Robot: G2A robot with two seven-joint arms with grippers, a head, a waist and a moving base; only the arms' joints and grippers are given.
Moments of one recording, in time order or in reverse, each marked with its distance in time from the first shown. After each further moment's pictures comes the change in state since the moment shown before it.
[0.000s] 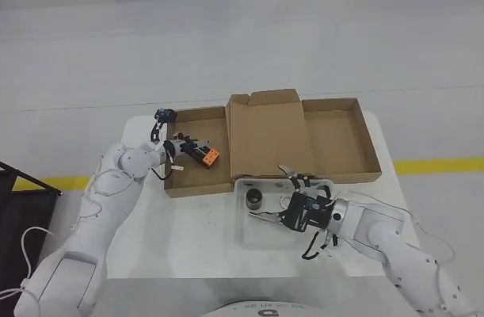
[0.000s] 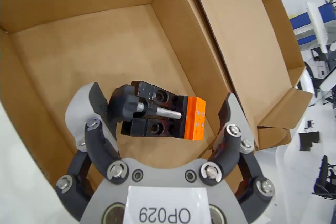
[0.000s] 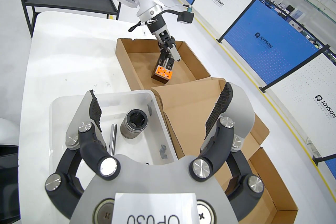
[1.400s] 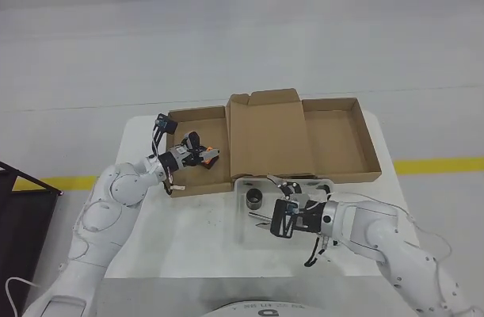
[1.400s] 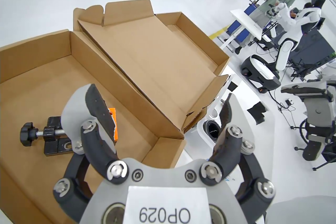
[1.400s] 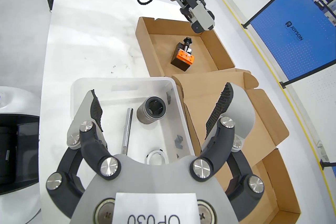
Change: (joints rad) left arm 0.258 0.049 -0.127 -0.361 -0.090 -0.263 0.120; right arm 0.058 -0.006 -0.059 -0.066 0.072 -0.114 0.308
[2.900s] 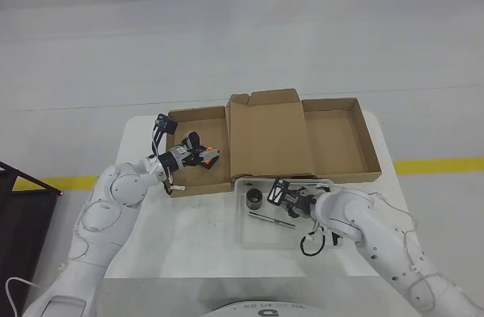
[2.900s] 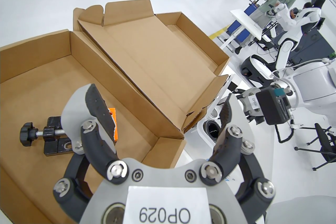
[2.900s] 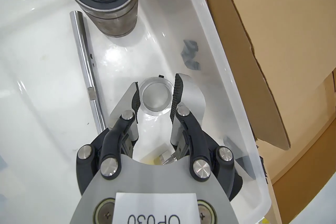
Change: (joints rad) left arm 0.000 0.000 0.000 0.000 0.000 0.000 0.000; right arm 0.193 -0.055 -0.162 0.317 0.175 0.239 0.568
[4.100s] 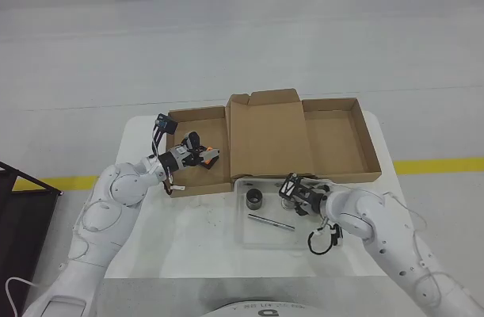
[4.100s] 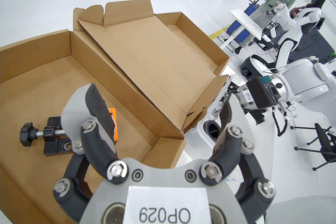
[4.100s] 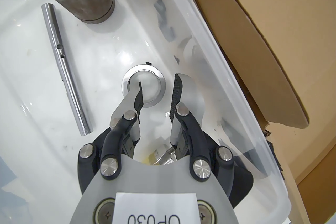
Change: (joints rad) left arm 0.000 0.000 0.000 0.000 0.000 0.000 0.000; right arm -0.030 0.009 0.079 0.058 0.088 -0.009 -0.037
